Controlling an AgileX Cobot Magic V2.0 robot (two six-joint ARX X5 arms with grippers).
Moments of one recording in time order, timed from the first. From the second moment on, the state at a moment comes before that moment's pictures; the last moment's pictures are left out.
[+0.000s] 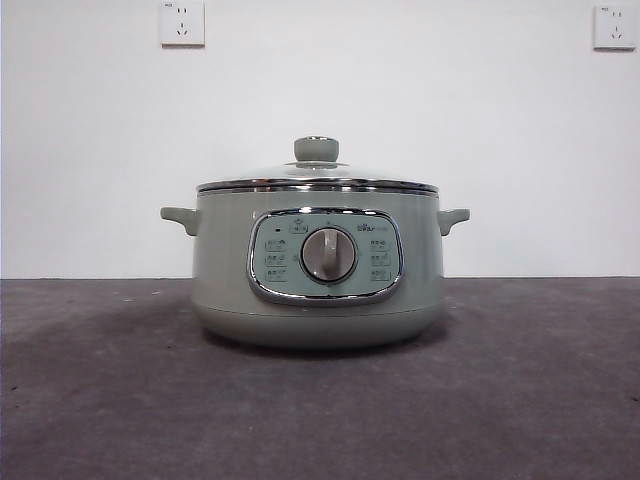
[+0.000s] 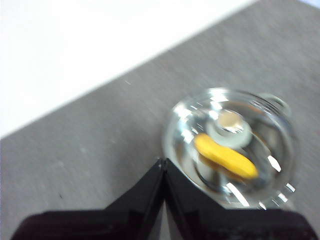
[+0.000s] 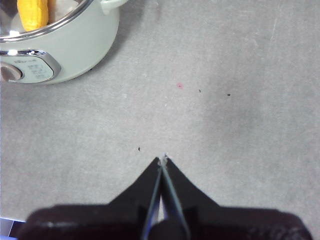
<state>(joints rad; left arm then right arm) -0.34 1.22 1.67 -0.91 0.06 0.20 0.69 0.90 1.21 -1.29 0.37 0.36</state>
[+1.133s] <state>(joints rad) 0.03 0.04 0.02 -0.16 0.05 0.01 0.69 0.90 1.21 -1.29 0.37 0.36</state>
